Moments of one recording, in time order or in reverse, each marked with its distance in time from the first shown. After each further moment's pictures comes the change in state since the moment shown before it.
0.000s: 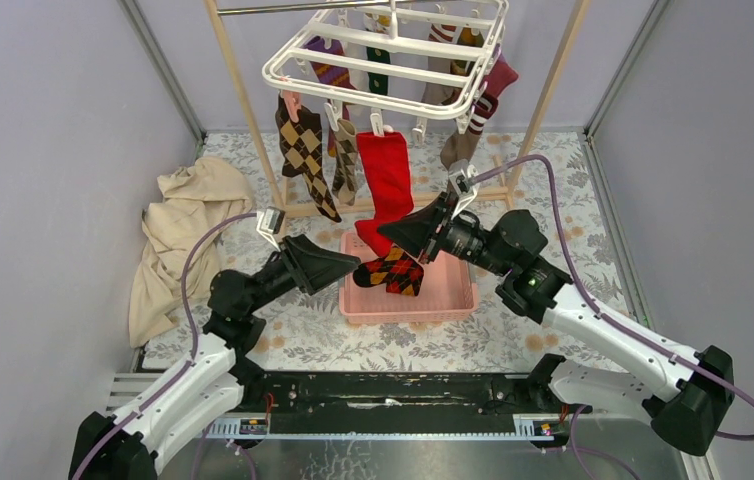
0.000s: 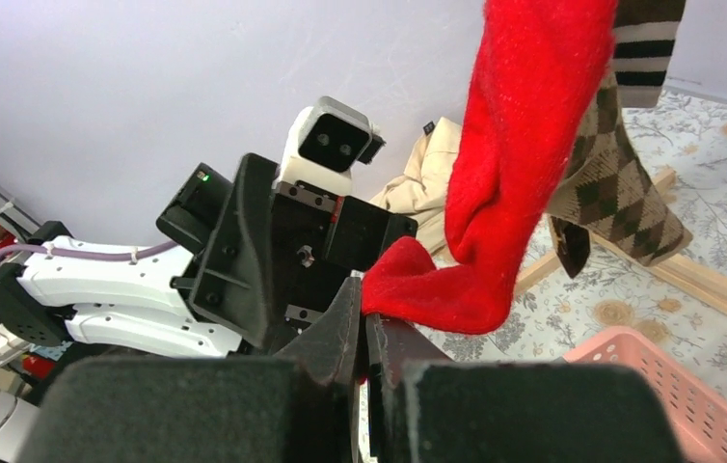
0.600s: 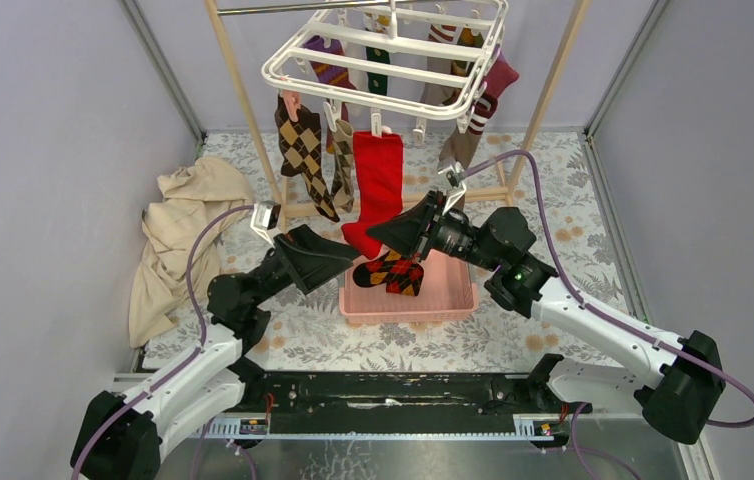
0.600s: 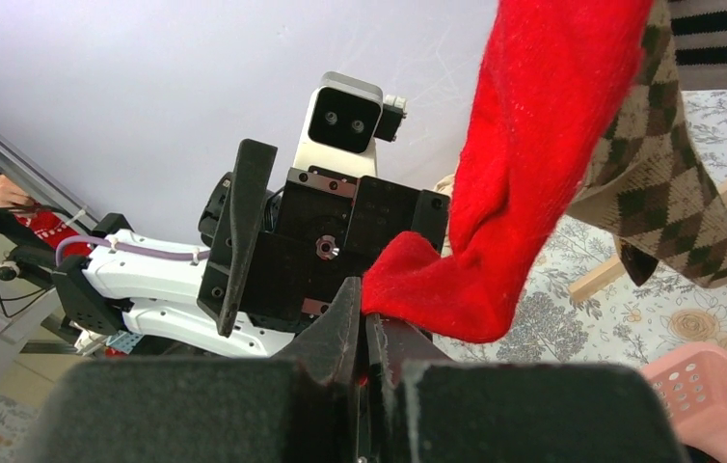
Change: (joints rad) left arm 0.004 0.120 -0.009 0.389 0.017 -0.108; right arm 0.005 0.088 0.000 0.131 -0.073 0.133
